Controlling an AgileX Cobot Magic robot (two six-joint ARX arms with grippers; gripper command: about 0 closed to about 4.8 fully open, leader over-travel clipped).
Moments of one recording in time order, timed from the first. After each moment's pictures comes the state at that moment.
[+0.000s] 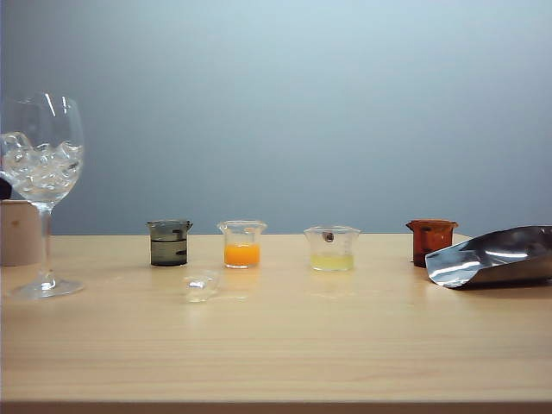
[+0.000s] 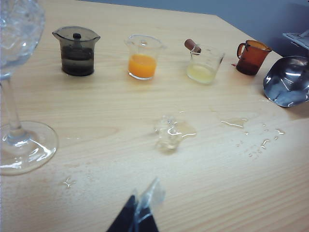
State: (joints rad) left arm -0.65 0.10 0.01 -0.09 -0.18 -0.20; right arm 0.44 0.07 0.01 -0.19 0.15 0.24
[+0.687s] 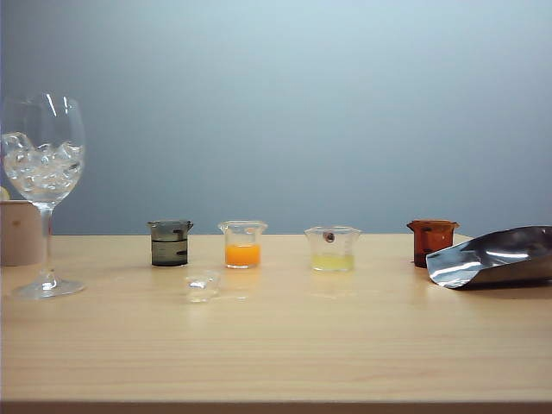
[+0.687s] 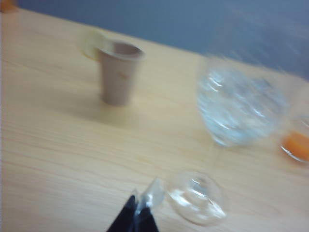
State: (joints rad) left arm -0.04 0.00 0.01 -0.09 -0.12 -0.20; right arm 0.21 0.00 0.00 -0.16 0.15 0.24
